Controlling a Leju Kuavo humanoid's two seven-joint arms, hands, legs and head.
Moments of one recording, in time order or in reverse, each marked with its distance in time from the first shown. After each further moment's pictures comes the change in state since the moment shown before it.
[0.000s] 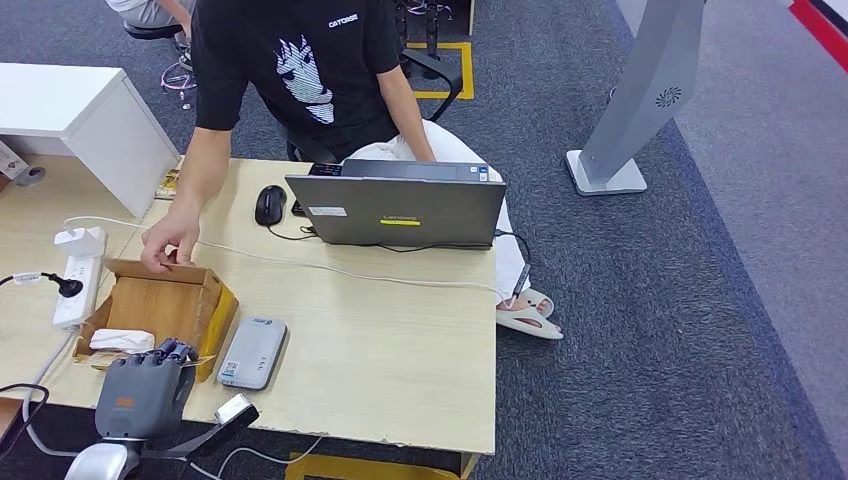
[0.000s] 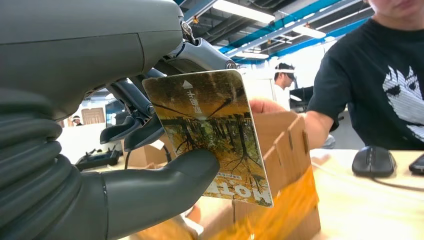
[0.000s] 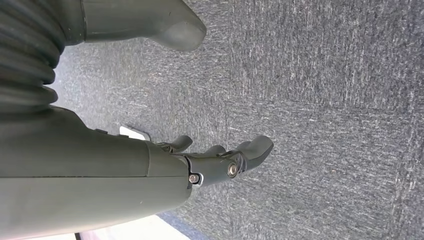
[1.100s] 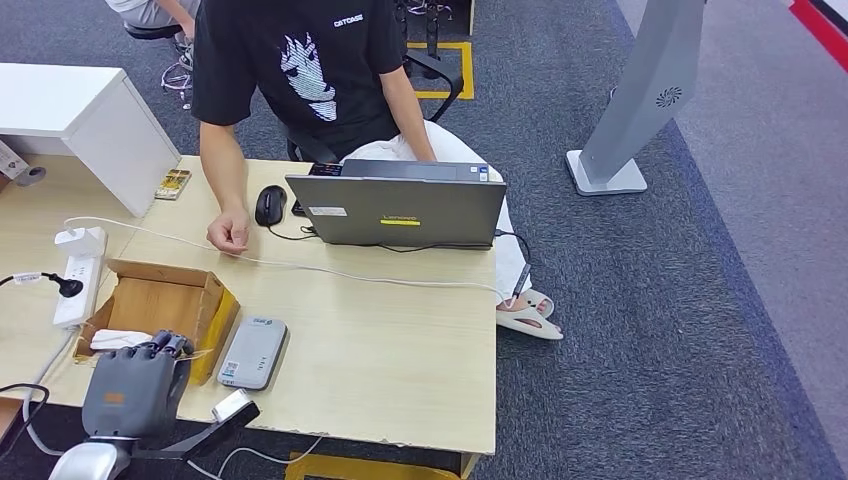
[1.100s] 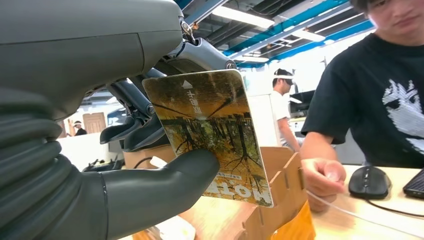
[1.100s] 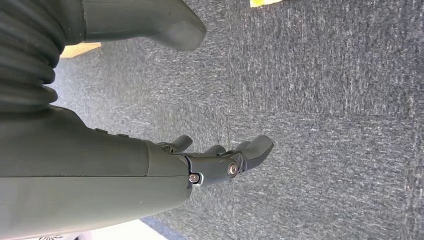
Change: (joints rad) left arm 0.079 0.059 -0.113 -0.226 -0.004 -0.158 0.145; right arm -0.002 0.000 0.032 0.002 -0.126 0.016 0.060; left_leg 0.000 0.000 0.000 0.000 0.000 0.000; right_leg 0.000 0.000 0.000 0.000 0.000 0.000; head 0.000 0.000
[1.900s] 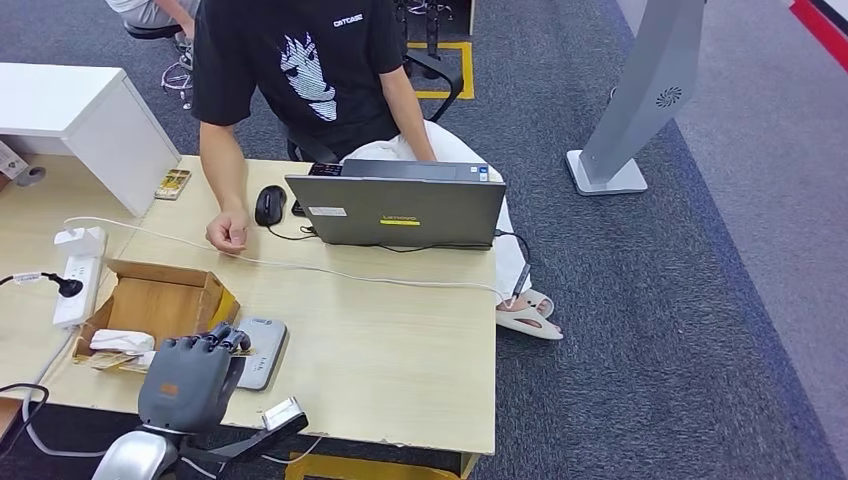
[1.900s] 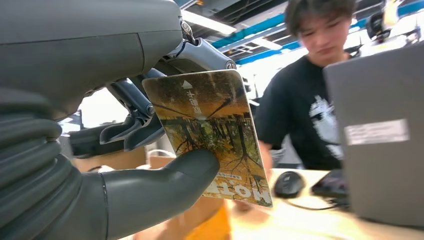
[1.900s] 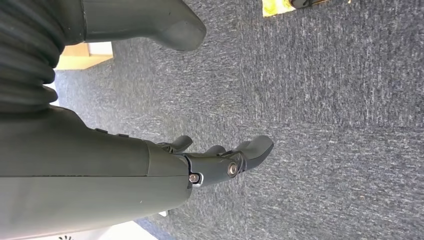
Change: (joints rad) left arm -0.011 0.113 -0.296 -0.076 0.006 -0.088 0.150; right arm 0.003 0.000 -0.071 0.025 0.021 0.003 -0.013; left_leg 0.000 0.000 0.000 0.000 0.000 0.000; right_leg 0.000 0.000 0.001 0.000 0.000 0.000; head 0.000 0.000
